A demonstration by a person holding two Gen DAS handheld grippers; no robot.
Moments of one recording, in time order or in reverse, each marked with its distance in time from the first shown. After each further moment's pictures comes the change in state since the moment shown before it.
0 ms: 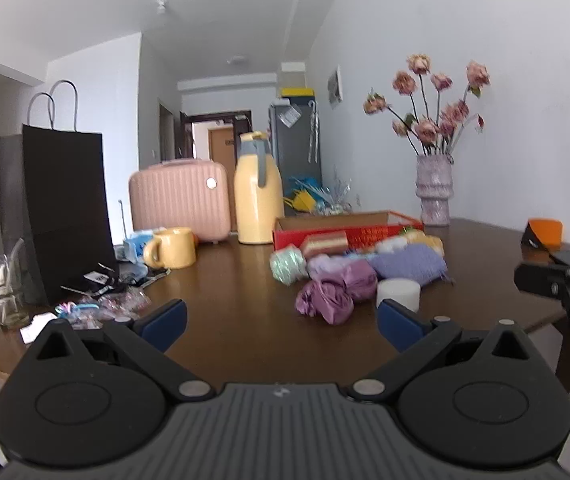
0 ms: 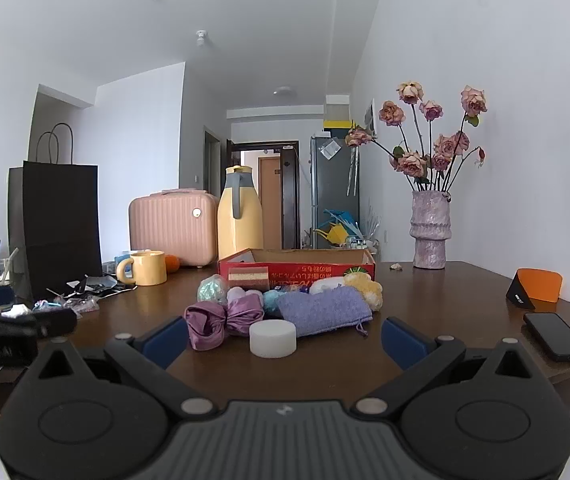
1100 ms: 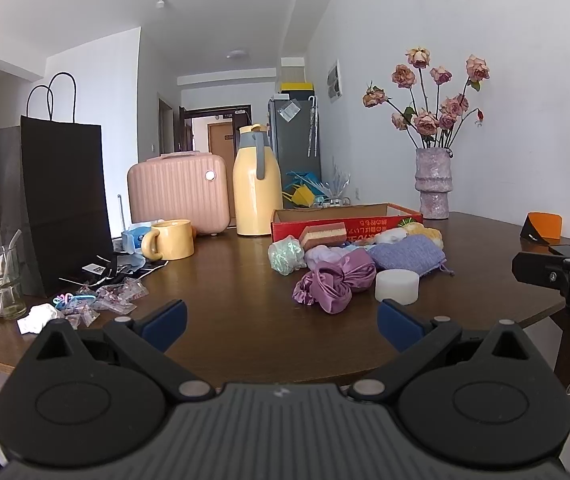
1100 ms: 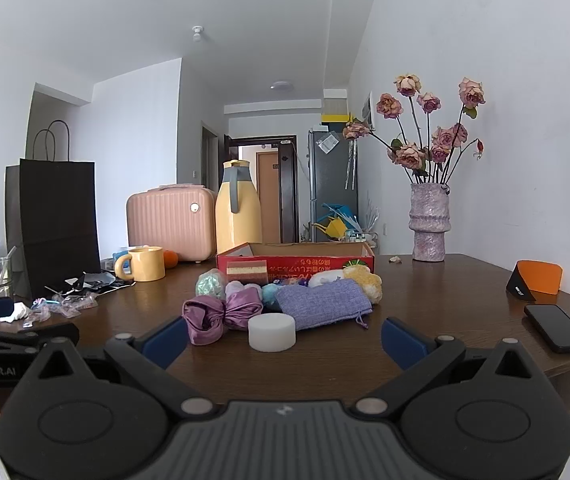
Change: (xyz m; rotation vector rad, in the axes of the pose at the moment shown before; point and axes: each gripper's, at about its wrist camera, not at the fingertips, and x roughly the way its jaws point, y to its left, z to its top) left arm 0.001 0.001 -0.004 -0.003 0.011 0.003; right arm 0.004 -0.001 -0.003 0.012 0.012 -0.003
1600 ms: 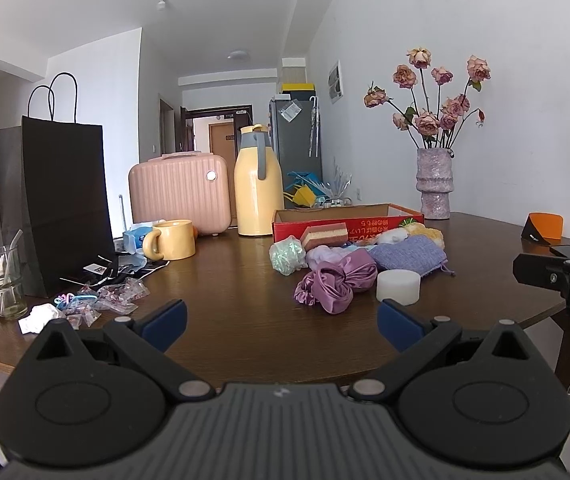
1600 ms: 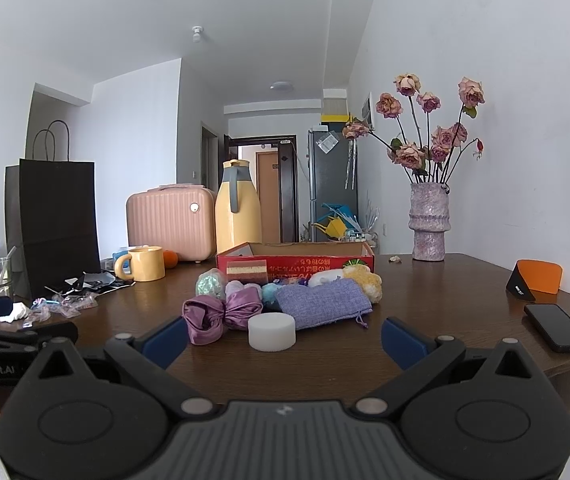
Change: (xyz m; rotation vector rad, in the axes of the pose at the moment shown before) left arm 0.000 0.001 0.000 0.000 -0.001 0.000; right arm 0.000 0.000 0.000 0.004 0.003 -0.001
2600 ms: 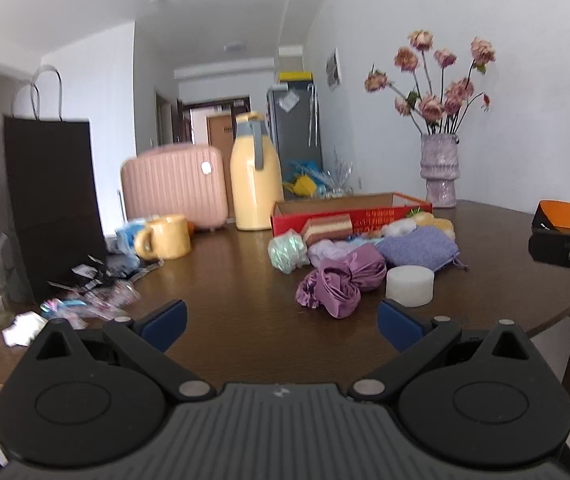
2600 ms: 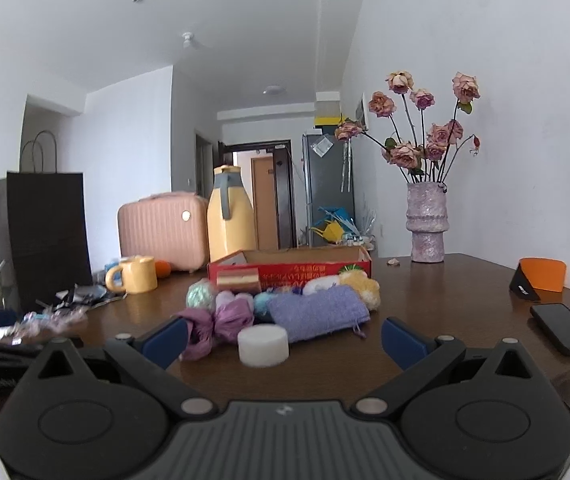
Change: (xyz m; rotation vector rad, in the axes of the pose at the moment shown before) left arm 0.049 -0.004 0.008 0.012 0.050 0.000; right arm 0.028 -0.015 0.006 0.041 -0.027 0.001
